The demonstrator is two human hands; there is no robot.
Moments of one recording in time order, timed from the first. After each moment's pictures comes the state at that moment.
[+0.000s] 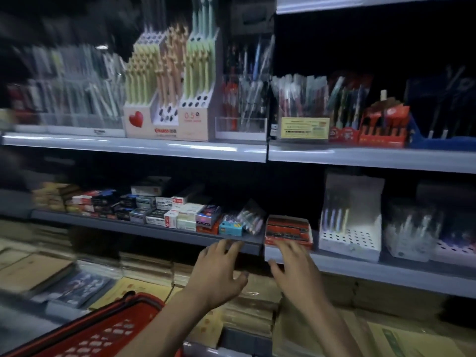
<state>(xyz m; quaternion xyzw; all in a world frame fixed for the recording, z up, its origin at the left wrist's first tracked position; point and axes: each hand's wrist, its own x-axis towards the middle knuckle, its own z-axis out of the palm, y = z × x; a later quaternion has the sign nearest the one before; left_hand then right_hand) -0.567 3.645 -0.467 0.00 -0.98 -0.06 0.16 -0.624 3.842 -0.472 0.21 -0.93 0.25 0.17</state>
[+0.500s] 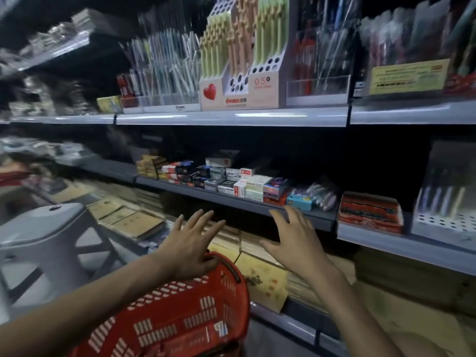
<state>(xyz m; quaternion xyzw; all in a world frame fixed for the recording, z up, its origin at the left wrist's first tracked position) -0.451 3.498 -0.463 0.10 -0.99 0.14 0.02 -0.599 3.721 -0.477 0.38 -0.90 0.19 0.09</state>
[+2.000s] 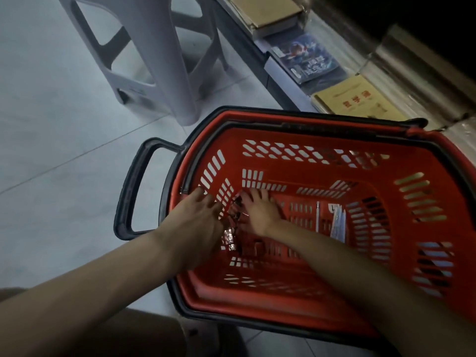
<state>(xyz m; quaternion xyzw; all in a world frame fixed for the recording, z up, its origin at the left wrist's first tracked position) -0.257 3.295 -0.708 0.16 -0.94 0.05 -0.31 -0.432 3.329 -0.938 0.64 -0.72 -0.07 -0.25</state>
